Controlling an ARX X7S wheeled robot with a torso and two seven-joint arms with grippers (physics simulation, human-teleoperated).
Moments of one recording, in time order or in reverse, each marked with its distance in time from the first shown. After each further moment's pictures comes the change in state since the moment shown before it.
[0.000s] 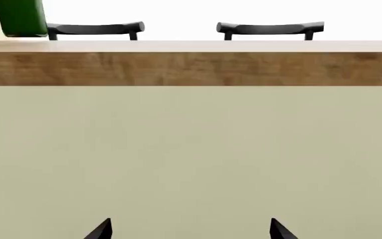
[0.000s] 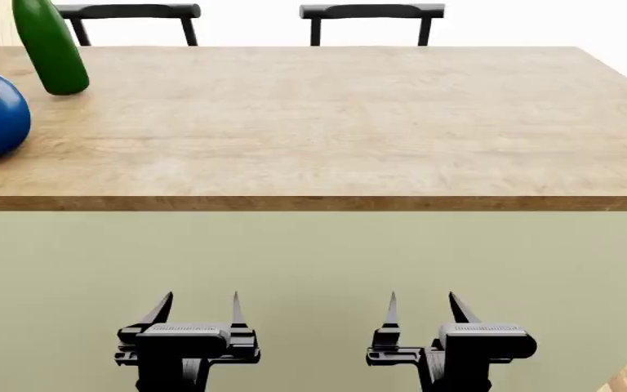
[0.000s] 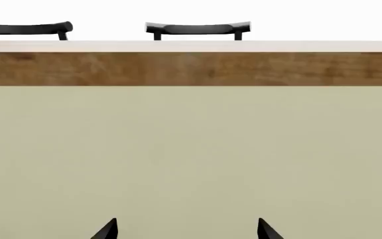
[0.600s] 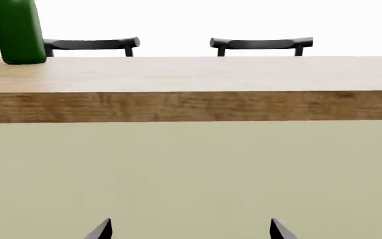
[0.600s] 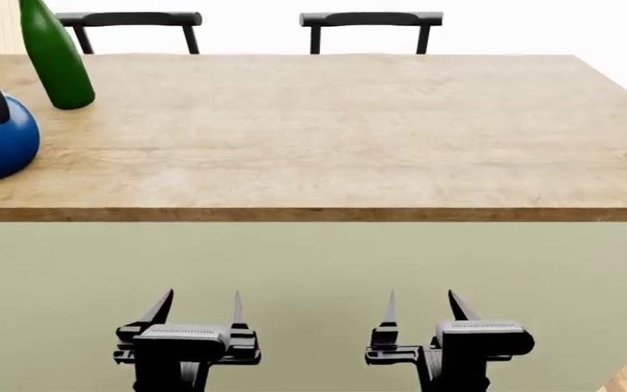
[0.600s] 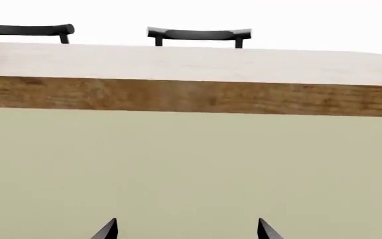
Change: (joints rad) left arm 0.014 -0.065 0.072 0.032 -0.061 0.016 -0.052; right arm 0.004 0.060 -0.076 -0.026 0.036 0.031 0.075
